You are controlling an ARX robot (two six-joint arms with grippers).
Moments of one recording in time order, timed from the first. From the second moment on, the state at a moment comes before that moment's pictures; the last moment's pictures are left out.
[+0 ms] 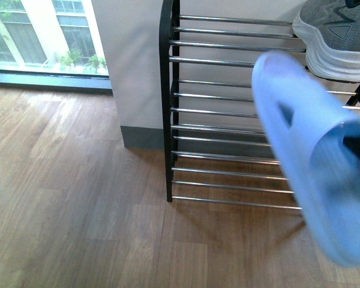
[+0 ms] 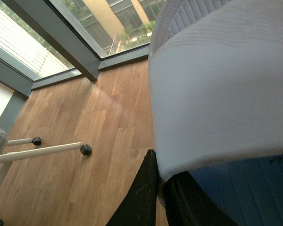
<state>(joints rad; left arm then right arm) -0.29 0.44 0.30 -0.31 -0.49 0.29 -0.11 1.62 0.25 0.87 -0.37 -0.01</state>
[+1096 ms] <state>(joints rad) -0.29 0.44 0.30 -0.31 -0.49 0.29 0.29 1.74 1.02 0.40 0.36 0.26</state>
